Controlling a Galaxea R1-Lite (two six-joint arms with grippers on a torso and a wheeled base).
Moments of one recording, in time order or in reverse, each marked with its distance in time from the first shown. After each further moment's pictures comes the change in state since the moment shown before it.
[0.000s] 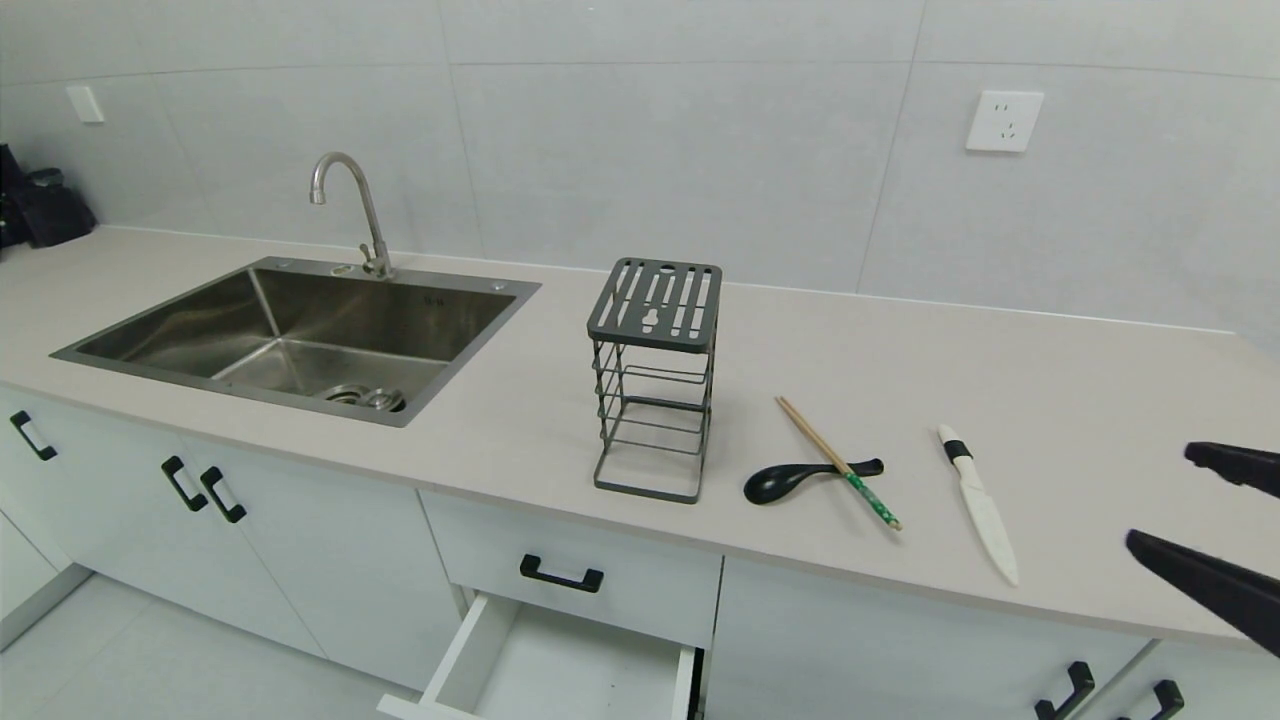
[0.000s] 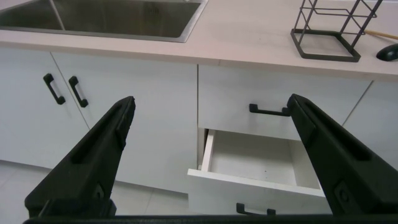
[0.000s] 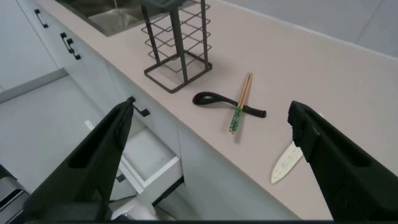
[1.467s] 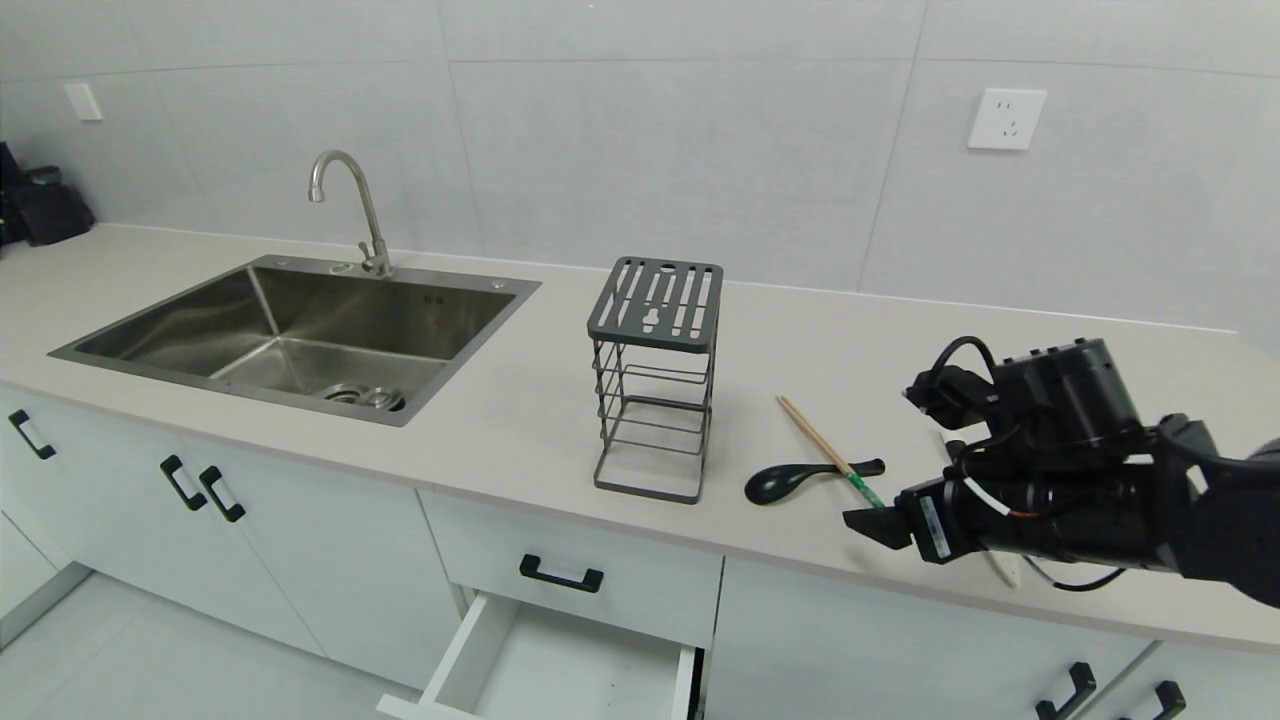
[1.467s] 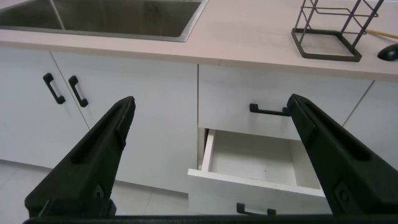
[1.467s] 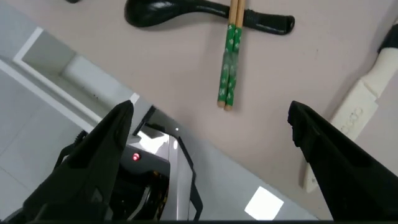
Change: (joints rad) left arm 0.000 0.000 0.000 0.000 0.000 0.000; right arm 0.117 0.828 -0.251 -0.005 -0.314 0.096
